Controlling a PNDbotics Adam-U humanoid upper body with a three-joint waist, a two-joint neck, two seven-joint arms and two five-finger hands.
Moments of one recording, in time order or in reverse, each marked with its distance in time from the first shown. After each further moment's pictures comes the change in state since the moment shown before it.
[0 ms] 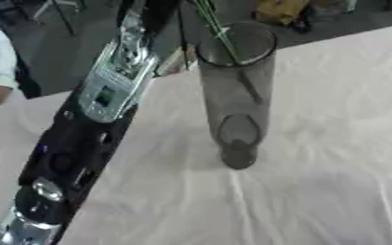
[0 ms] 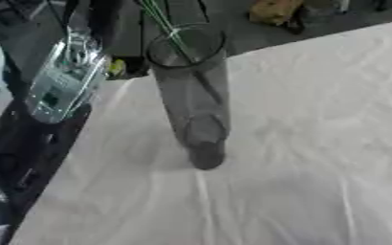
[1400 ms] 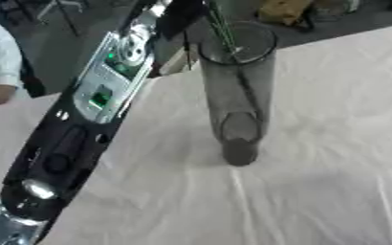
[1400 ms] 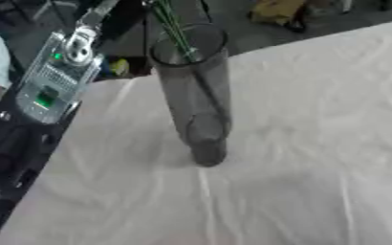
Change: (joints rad) left arm 0.016 0.044 -0.056 -0.050 -0.253 0.233 -0.312; right arm 0.018 0.000 0.000 0.000 0.000 0.018 -0.001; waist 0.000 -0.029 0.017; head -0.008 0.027
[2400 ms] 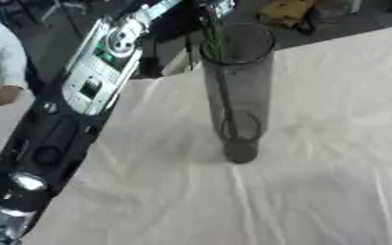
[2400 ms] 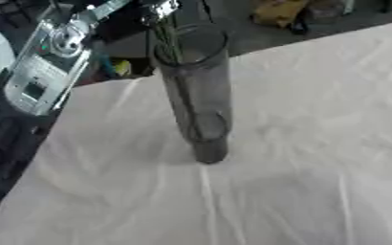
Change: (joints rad) left arm 0.007 0.048 -0.007 -0.003 -0.066 -0.019 -0.273; right arm 0.017 -0.001 -0.003 0.000 -0.004 0.007 -0.002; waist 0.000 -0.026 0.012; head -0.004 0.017
